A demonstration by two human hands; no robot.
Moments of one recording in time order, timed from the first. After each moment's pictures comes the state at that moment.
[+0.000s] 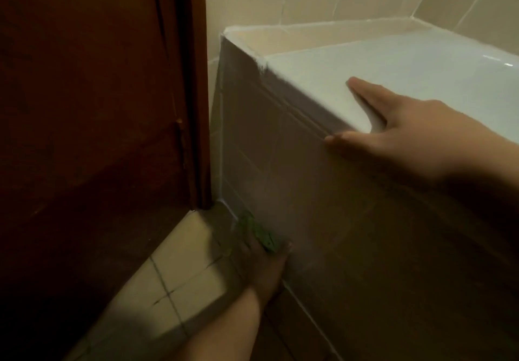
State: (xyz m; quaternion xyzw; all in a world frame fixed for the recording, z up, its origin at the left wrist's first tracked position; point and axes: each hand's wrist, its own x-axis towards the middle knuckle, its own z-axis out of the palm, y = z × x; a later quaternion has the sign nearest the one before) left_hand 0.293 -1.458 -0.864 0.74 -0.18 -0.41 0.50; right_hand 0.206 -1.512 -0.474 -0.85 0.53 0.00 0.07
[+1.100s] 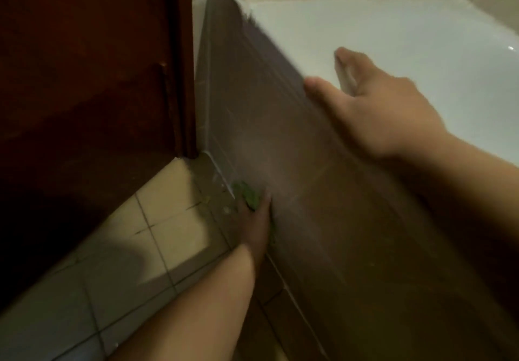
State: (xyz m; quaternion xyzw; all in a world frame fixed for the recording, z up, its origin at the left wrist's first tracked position) left_hand 0.237 -1.444 -0.789 0.66 -0.04 -0.45 0.60; right_hand 0.192 -1.520 -0.484 -0.86 0.51 -0.03 0.08
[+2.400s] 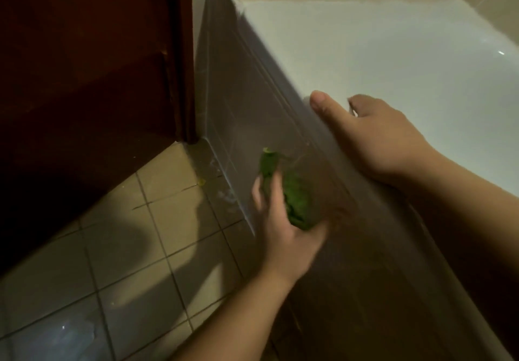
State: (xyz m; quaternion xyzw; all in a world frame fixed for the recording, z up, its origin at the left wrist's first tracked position) left_hand 0.166 -1.390 -0.644 0.64 -0.28 -0.30 0.65; right_hand 0.155 -1.505 -0.466 -0.83 0.54 -0.01 0.17
